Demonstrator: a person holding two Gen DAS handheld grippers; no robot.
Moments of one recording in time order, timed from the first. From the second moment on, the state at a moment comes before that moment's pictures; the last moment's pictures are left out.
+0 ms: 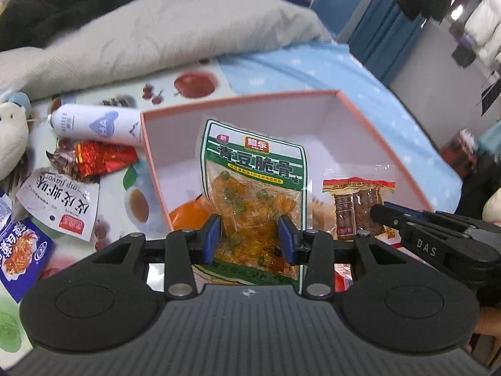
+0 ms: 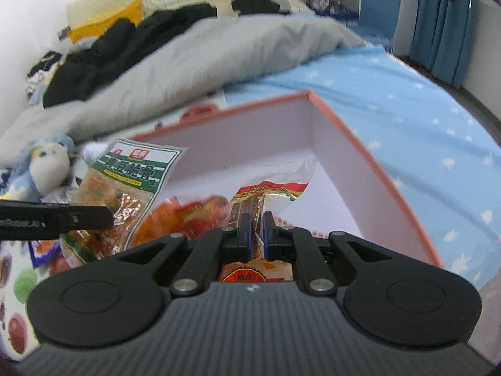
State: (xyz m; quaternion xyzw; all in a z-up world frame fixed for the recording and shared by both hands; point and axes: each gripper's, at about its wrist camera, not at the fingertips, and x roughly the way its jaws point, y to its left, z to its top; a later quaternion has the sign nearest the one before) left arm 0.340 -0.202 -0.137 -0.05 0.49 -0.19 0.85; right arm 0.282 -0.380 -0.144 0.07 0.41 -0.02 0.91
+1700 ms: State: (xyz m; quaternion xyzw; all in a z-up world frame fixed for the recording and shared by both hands) left arm 0.203 -0.065 -0.011 -0.08 0.32 -0.09 0.94; right arm 0.198 -0.287 -0.035 0.06 0.25 0.08 0.96
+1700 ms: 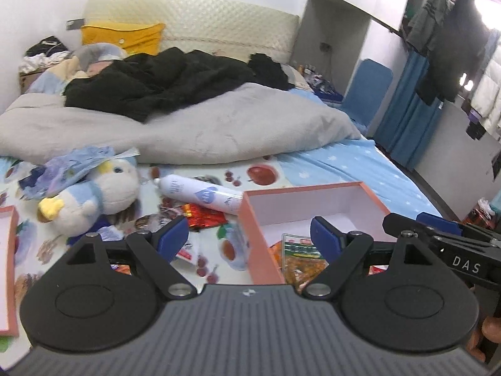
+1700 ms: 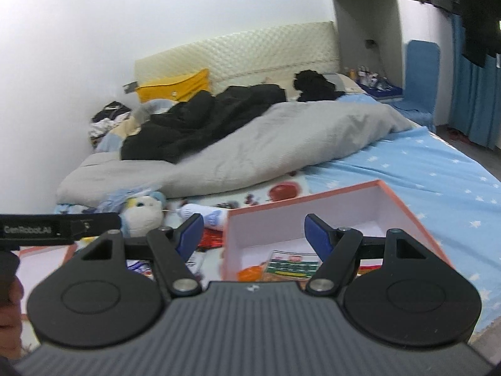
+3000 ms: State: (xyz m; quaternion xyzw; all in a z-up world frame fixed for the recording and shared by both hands) left arm 0.149 0.059 -0.105 -0.13 0.37 0.00 0.92; right arm 0.166 -0.165 -0.115 0.04 0.30 0.15 0.94
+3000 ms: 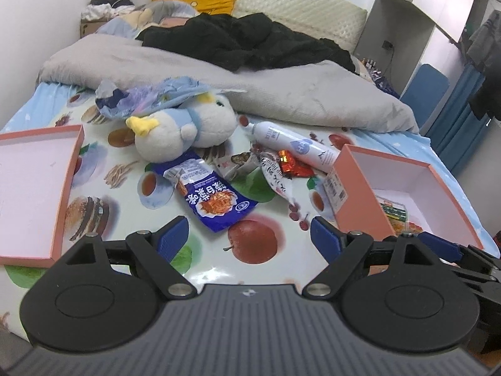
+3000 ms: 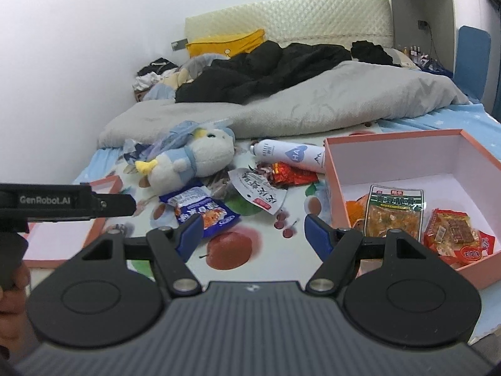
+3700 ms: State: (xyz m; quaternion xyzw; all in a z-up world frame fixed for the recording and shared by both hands) left arm 0.274 0.120 -0.221 -0.16 0.44 0.03 0.88; right arm 0.284 -0.117 -0.179 -0.02 0.37 0.17 0.91
